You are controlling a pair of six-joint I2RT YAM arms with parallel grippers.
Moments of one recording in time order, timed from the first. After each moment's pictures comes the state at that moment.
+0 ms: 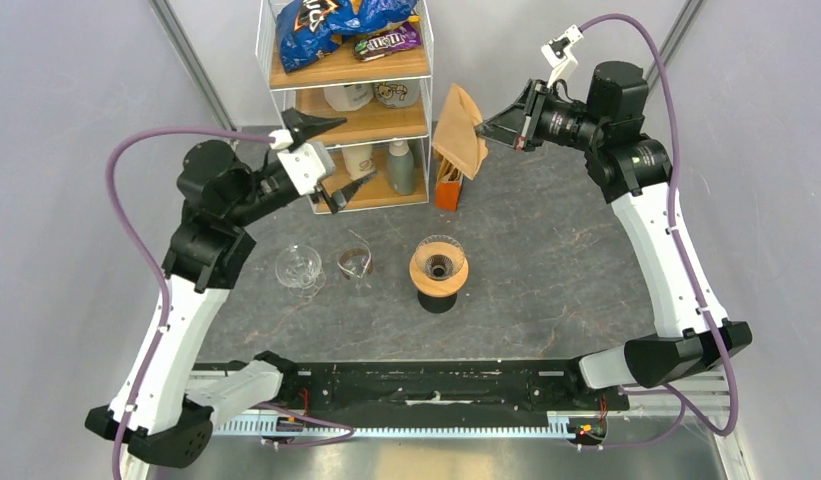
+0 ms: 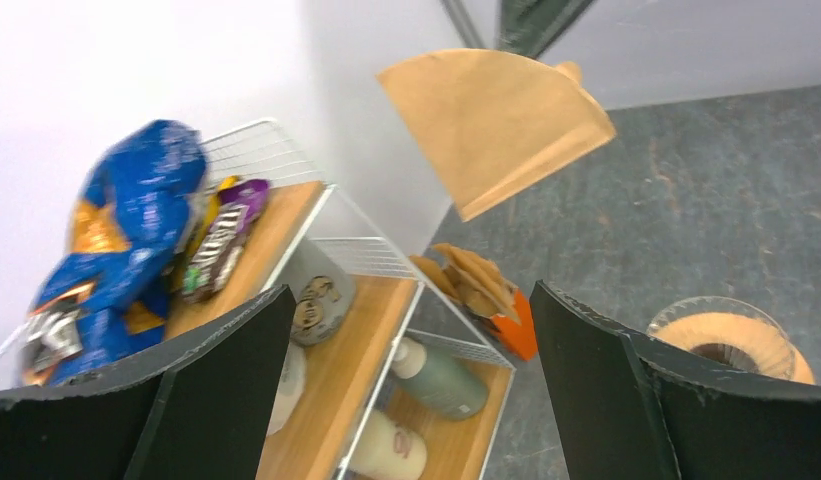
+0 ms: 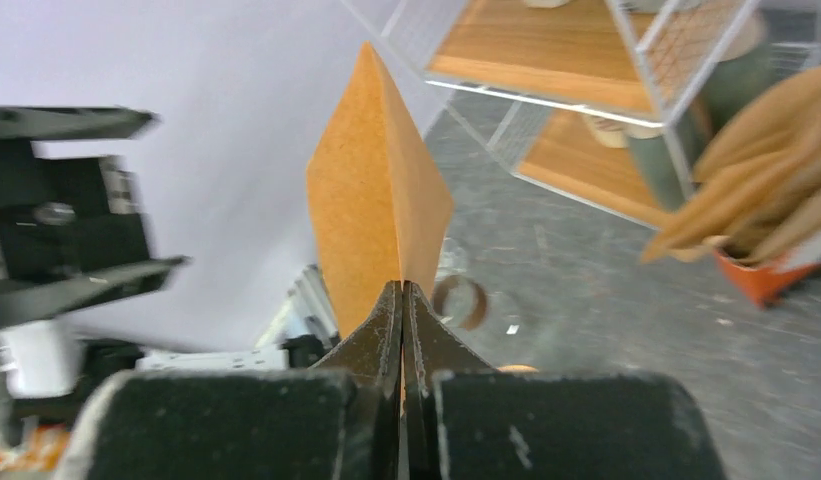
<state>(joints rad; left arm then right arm) -0.41 1.05 1.49 -0.37 0.58 0.53 0.24 1.42 1.77 -0.57 -0.70 0.49</state>
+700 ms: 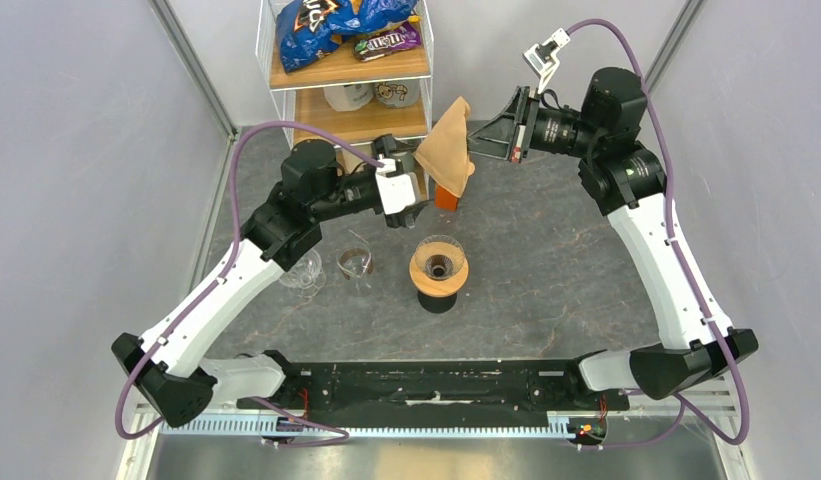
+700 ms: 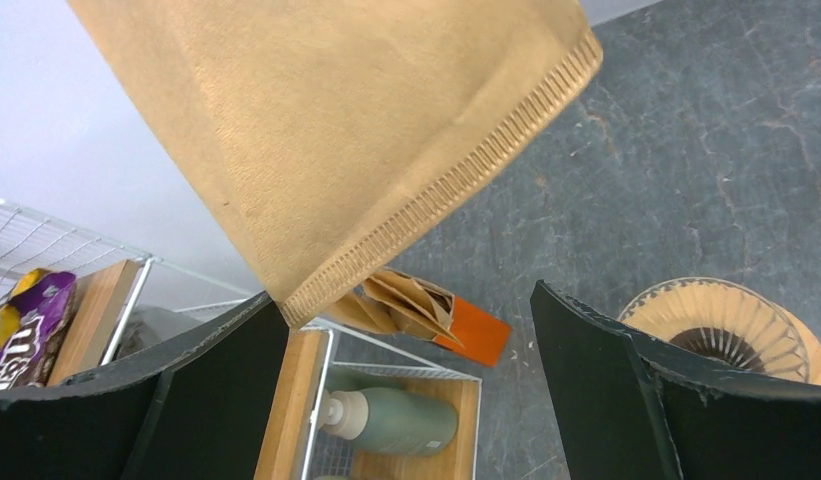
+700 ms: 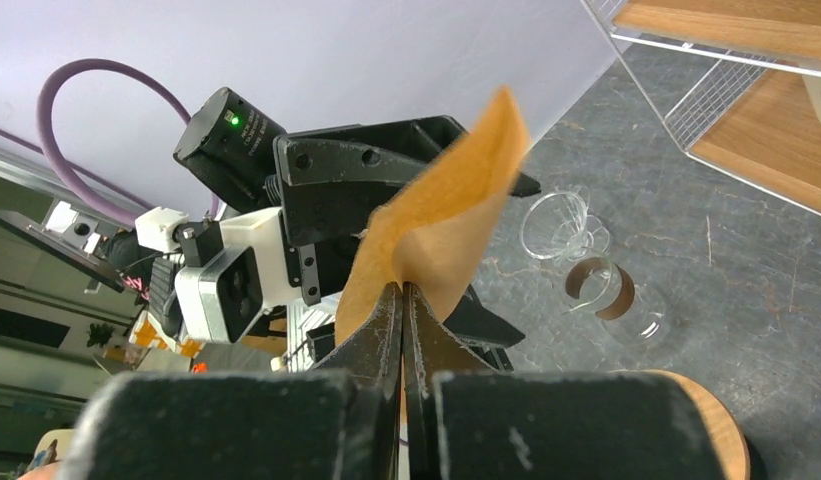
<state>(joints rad) -0.67 1.20 1.34 -0.26 0.52 0.75 0.32 1.37 1.70 -0.35 -0.93 0.76</state>
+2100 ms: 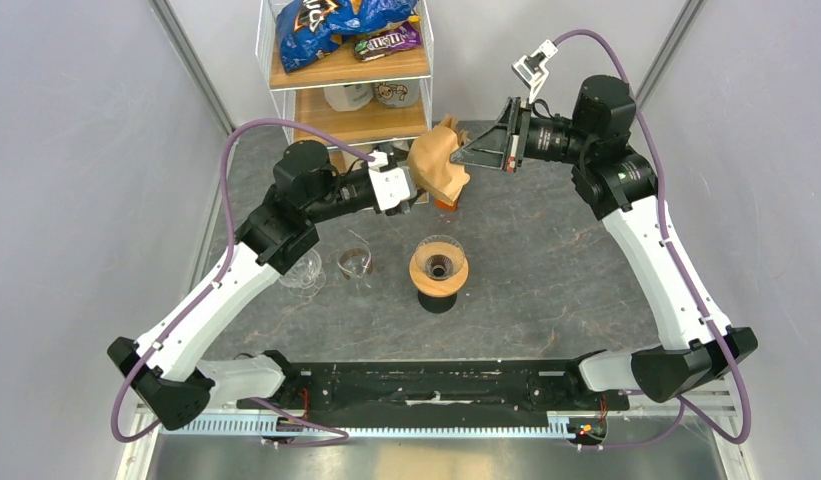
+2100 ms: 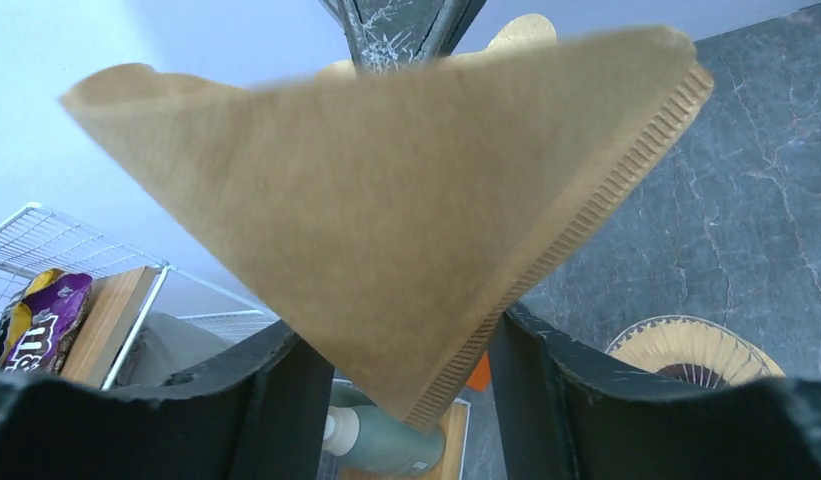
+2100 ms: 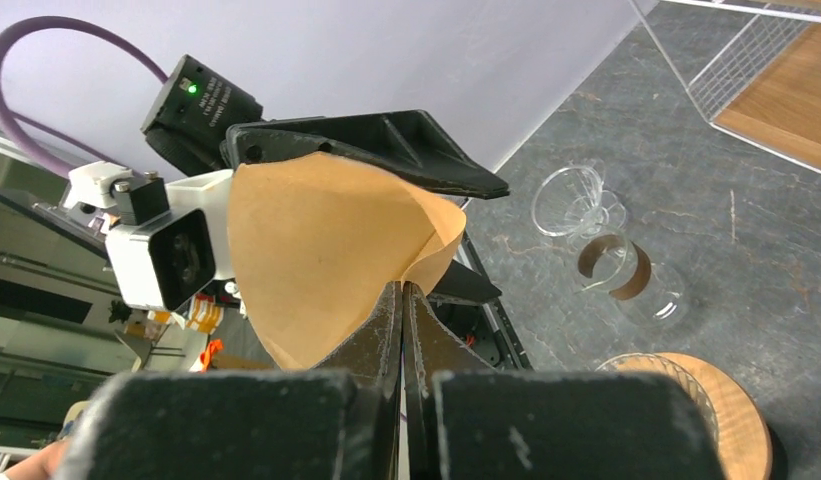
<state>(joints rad) -0.69 1.19 1.35 -0.21 0.49 0.66 0.35 1.36 1.64 -0.33 -0.97 0.77</state>
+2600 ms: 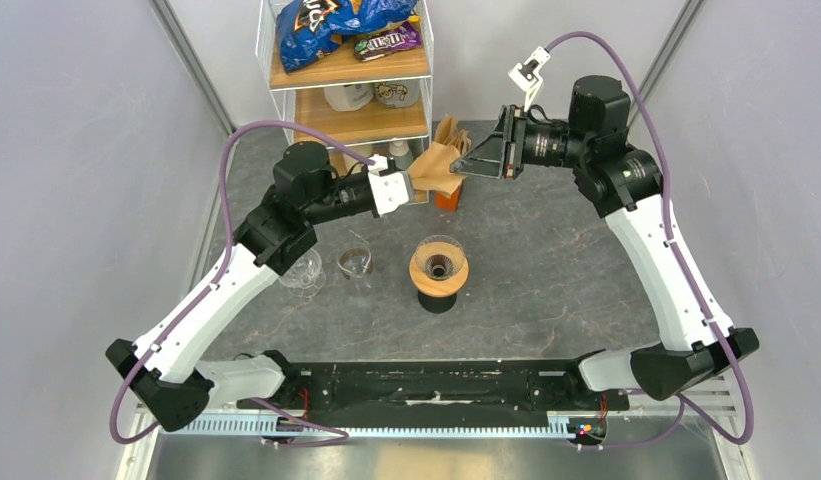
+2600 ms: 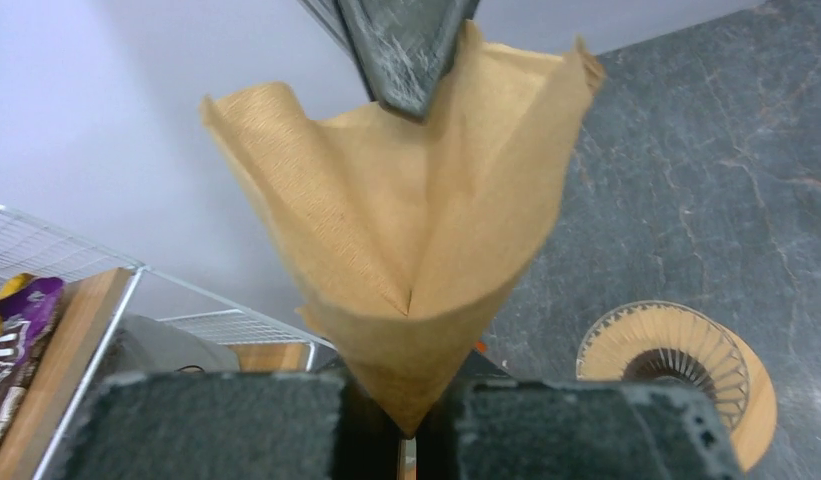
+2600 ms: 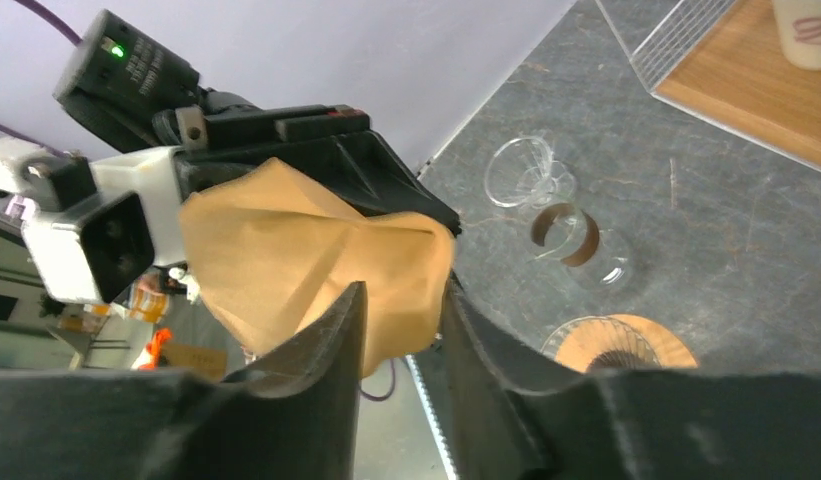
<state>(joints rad) -0.69 1.18 1.35 -0.24 0.51 0.67 0.36 1.36 1.69 -0.54 -0.90 0.59</state>
